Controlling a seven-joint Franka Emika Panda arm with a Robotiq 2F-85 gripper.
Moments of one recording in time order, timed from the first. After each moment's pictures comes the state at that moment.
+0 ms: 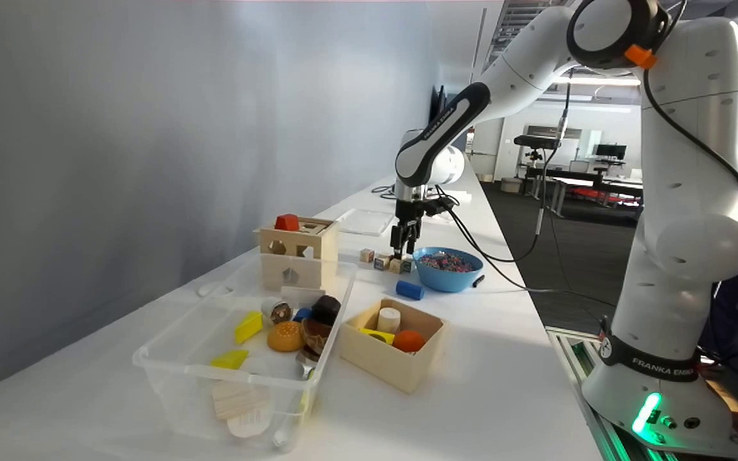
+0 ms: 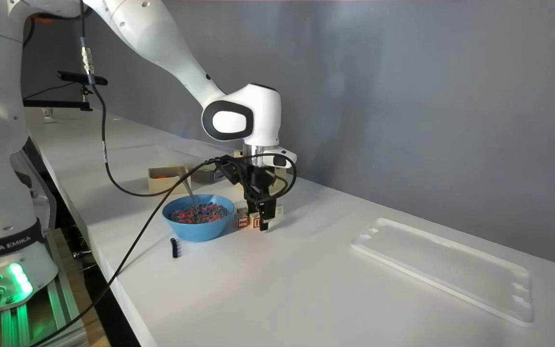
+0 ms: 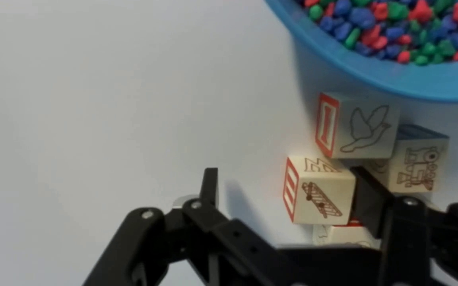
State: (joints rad) arm -0.34 0.23 -0.23 -2.19 0.08 2.43 -0.32
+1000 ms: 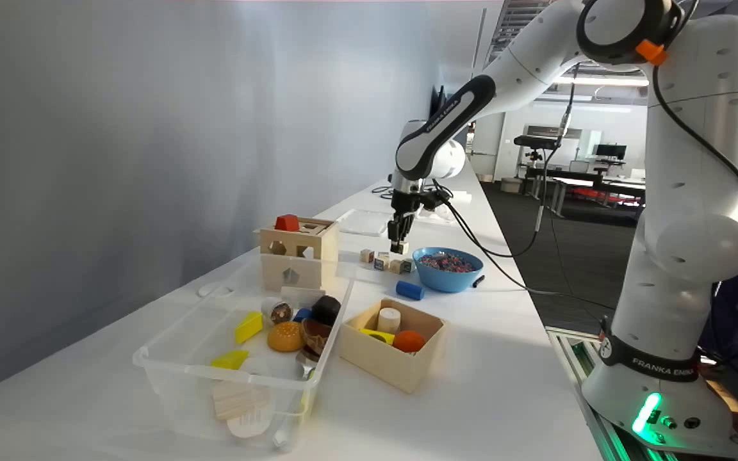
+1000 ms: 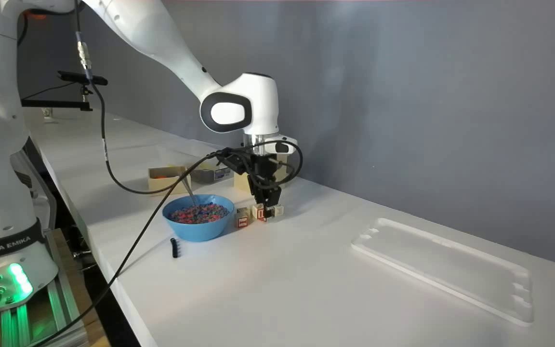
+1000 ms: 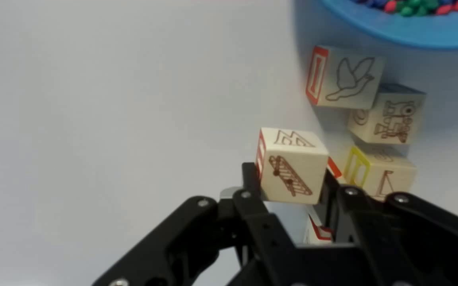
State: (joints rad) arm -0.34 0.18 -0.21 -2.20 0.07 2.48 -0.36
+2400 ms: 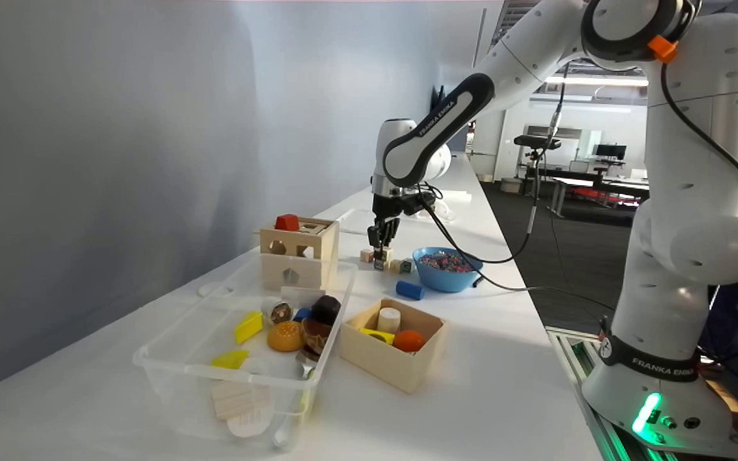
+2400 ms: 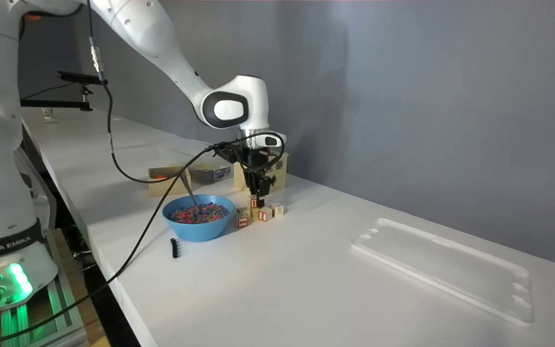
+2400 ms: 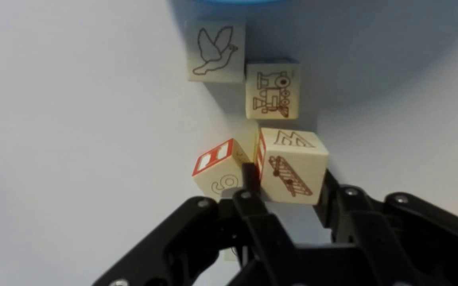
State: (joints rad) arm -0.21 0.19 -0.20 -2.19 -0.04 2.48 -0.08
